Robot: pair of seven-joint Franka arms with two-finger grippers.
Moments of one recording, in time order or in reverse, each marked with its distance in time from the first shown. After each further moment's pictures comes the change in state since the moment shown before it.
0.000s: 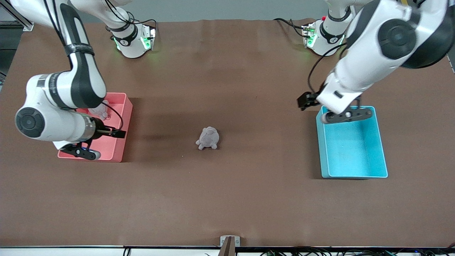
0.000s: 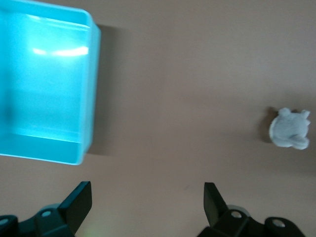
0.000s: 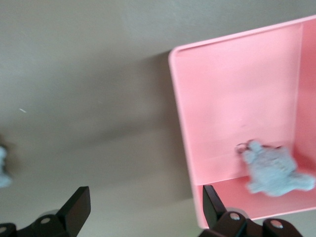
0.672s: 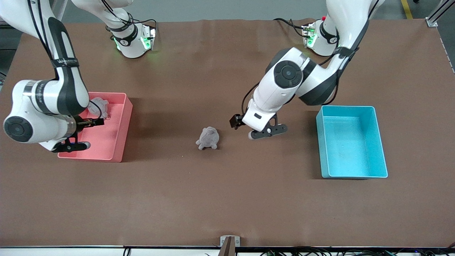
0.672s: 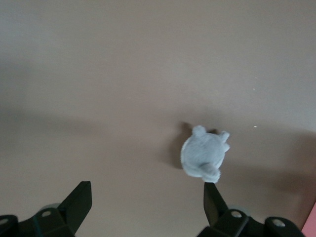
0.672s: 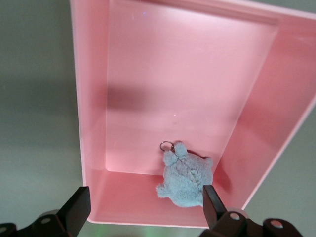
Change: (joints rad) left arm -0.248 0.297 0.000 0.001 0.000 0.499 -0.307; right arm -0.116 0.014 0.025 -0.117 -0.173 -0.006 -0.386
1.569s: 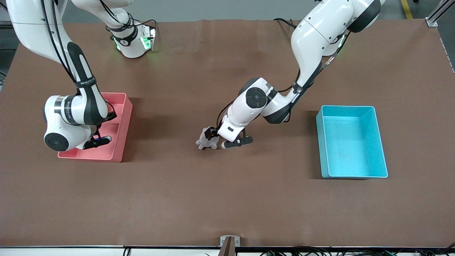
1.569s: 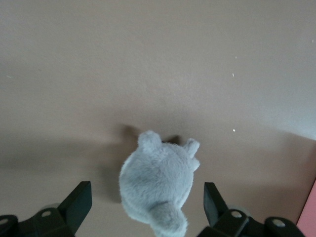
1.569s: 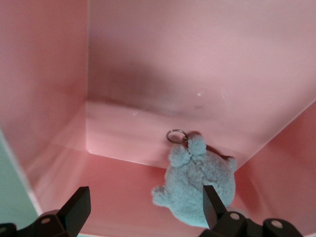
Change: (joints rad) left arm -0.119 0.305 0.000 0.061 0.000 0.399 -0.049; right arm -0.022 0.124 -0.006 -0.087 -0.006 -0.003 -0.154
